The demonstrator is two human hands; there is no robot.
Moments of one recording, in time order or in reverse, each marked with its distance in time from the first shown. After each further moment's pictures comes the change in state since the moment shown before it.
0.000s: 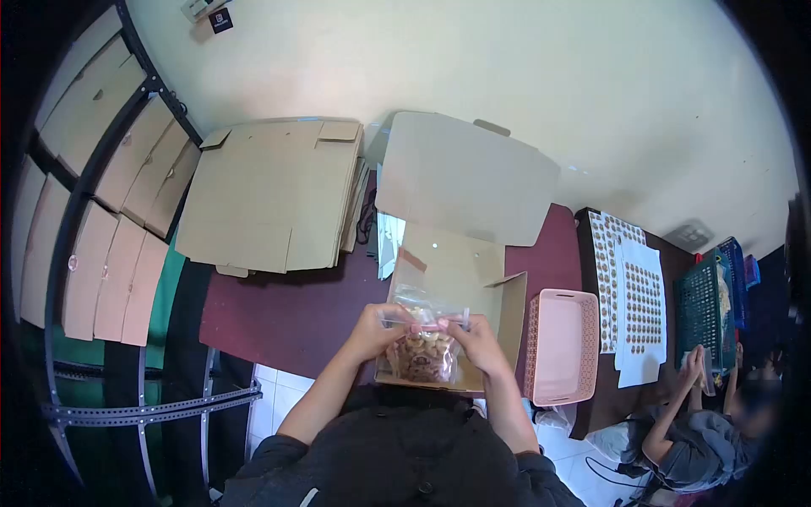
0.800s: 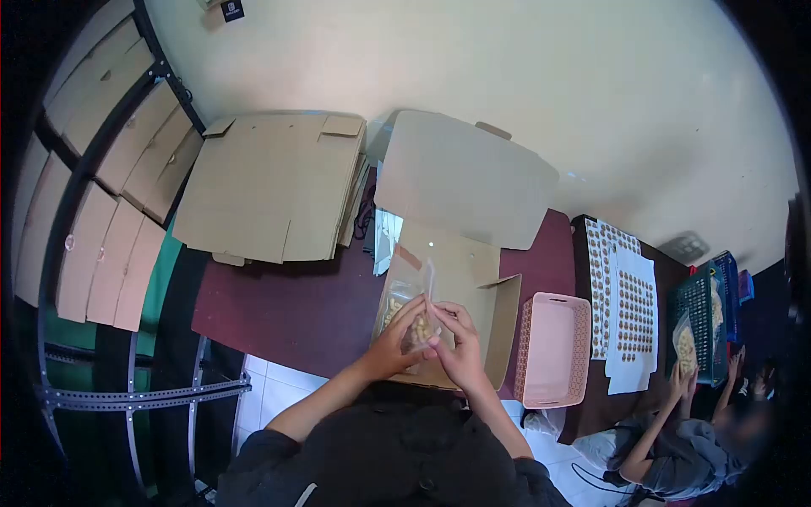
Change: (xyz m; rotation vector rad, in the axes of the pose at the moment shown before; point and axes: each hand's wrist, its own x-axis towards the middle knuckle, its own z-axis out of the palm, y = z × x) left_hand -0.017 0.000 0.041 0.137 -0.064 0.320; right_hand -0.016 -0.005 0.022 -0.337 0.153 -0.404
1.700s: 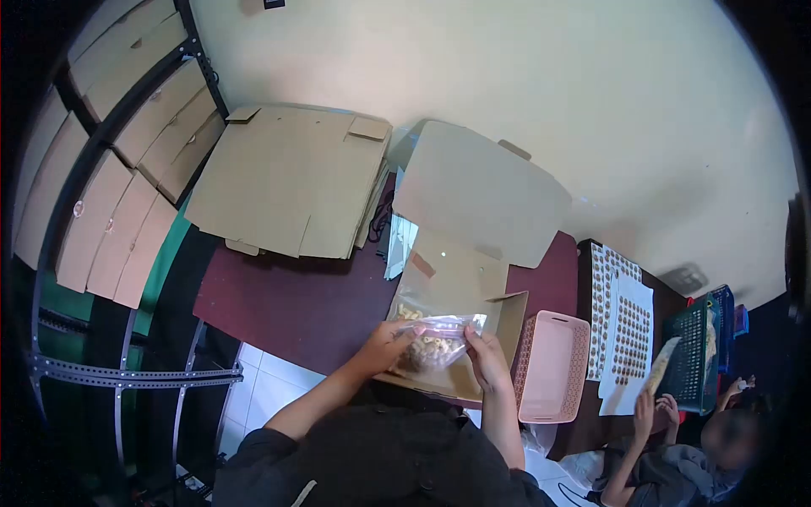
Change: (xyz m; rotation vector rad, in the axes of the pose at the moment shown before) left_hand -0.012 -0.008 -0.015 -0.294 0.153 -0.262; right_hand -0.007 0.041 -0.023 0.536 -0.007 0.590
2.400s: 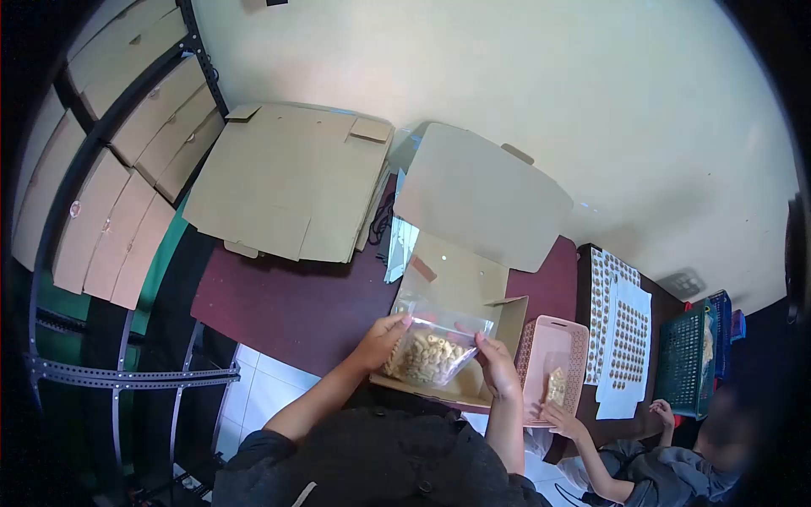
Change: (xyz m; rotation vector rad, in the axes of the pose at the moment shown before) left_hand 0.011 0.003 -0.016 -0.376 -0.113 -0.145; right_hand -0.008 -0.022 -0.004 -0.087 -0.147 0.008
